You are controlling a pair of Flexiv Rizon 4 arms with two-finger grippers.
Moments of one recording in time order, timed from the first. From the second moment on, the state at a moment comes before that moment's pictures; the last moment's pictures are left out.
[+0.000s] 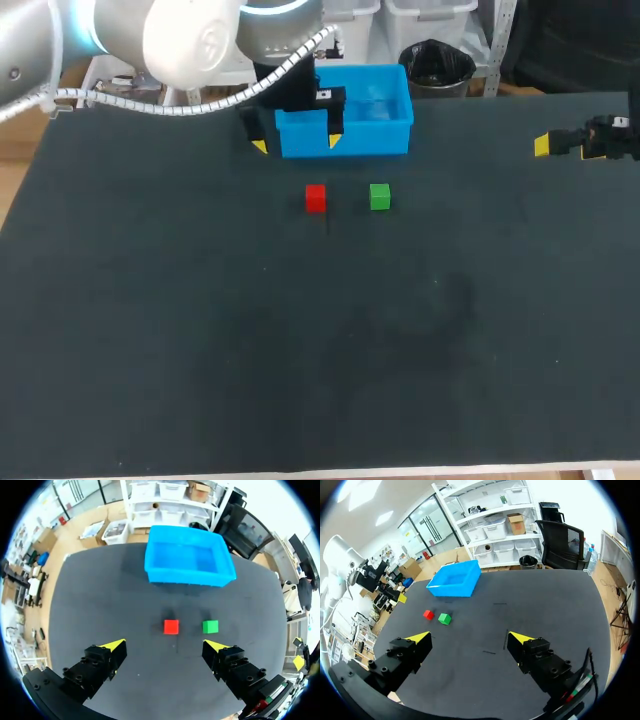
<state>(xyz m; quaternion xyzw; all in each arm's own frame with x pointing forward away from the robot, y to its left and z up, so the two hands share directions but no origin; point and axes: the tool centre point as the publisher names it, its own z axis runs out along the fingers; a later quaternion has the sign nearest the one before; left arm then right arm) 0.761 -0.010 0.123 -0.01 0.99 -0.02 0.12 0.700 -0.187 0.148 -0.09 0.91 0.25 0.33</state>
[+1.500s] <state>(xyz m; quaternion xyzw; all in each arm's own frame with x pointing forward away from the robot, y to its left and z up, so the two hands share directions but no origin) 0.783 -0.021 -0.004 -0.02 1.00 0.01 0.02 0.700 -0.187 0.148 -0.09 0.91 0.25 0.33</state>
